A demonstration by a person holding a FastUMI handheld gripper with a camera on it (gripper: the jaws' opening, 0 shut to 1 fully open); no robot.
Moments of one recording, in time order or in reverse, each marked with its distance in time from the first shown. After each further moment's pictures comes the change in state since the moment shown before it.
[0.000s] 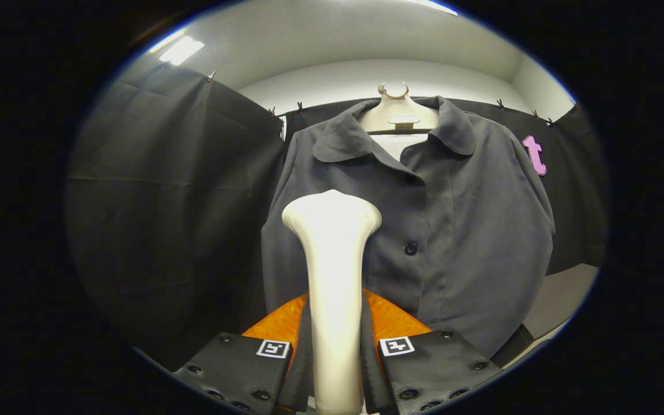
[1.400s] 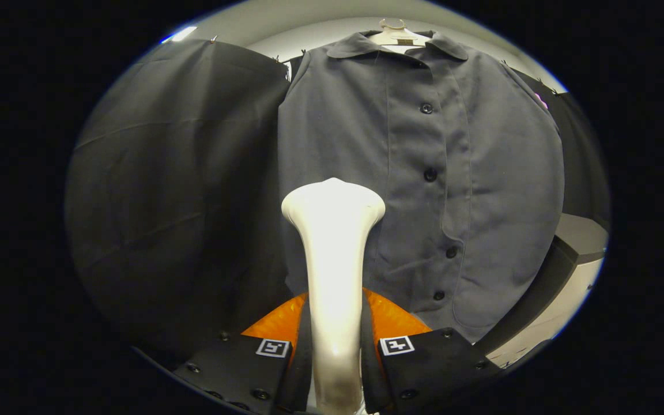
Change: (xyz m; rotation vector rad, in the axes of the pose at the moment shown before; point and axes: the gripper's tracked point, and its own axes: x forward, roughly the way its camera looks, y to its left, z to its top) arm -0.044 0.022 -0.166 0.030 0.317 0.043
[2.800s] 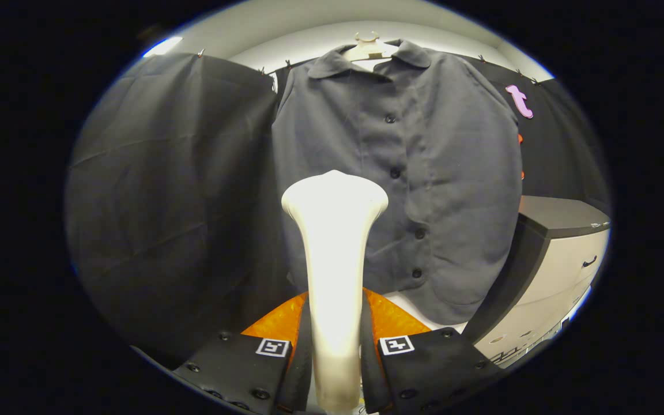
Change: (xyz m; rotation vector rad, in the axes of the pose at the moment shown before) arm -0.076 -0.024 0.027 0.085 -0.095 -0.040
